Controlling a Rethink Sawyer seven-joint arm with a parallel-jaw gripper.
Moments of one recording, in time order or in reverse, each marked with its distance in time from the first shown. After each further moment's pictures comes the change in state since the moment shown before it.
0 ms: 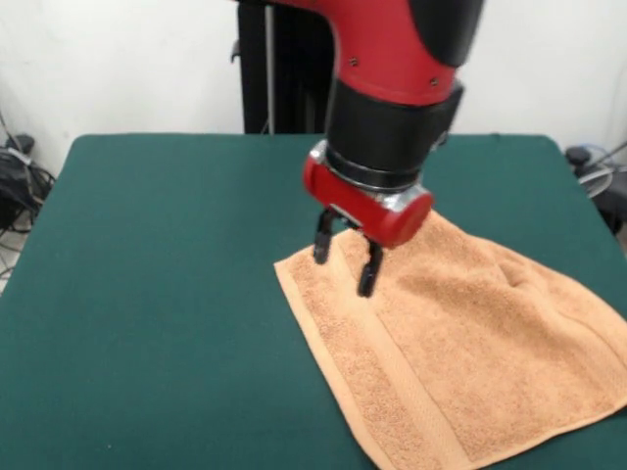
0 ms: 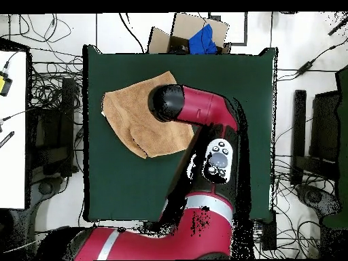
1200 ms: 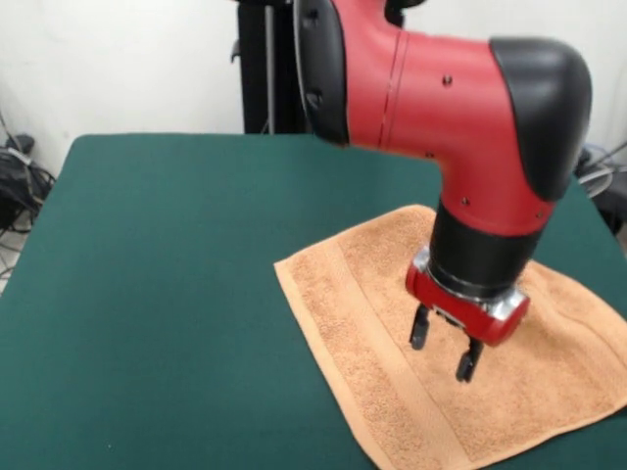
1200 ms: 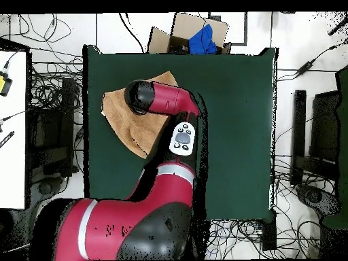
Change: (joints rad) arm 0.101 0.244 0.000 -0.171 0.144 -0.028 0.000
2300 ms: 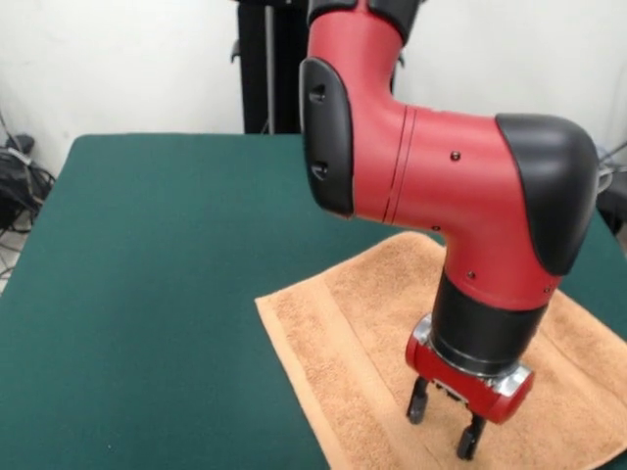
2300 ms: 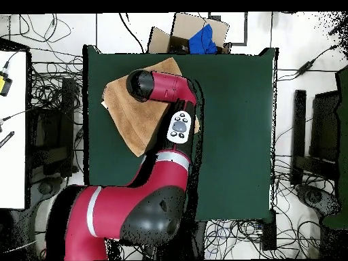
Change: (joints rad) arm 0.005 0.171 -0.070 -0.258 0.058 0.000 0.000
